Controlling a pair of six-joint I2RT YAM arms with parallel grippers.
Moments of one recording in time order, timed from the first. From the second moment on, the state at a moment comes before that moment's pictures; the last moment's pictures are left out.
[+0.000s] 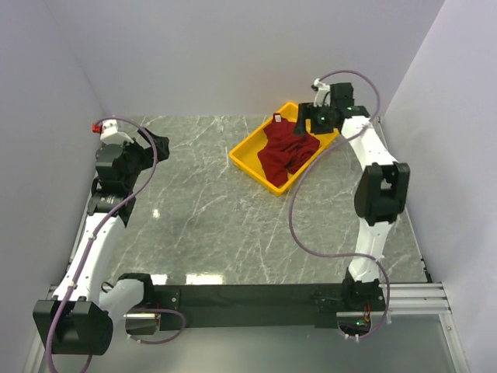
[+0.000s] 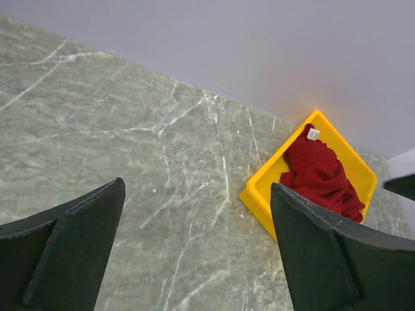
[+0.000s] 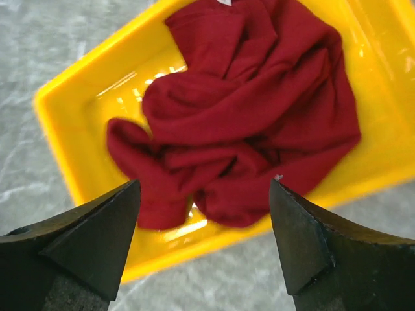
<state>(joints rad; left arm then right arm) -0.03 0.99 0.86 0.01 0.03 -0.48 0.07 1.98 1.83 -0.61 -0.42 -0.02</state>
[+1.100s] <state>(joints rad) -0.03 1.00 0.86 -0.08 0.00 -0.50 0.17 1.92 2.26 -0.52 -0.66 -0.03</state>
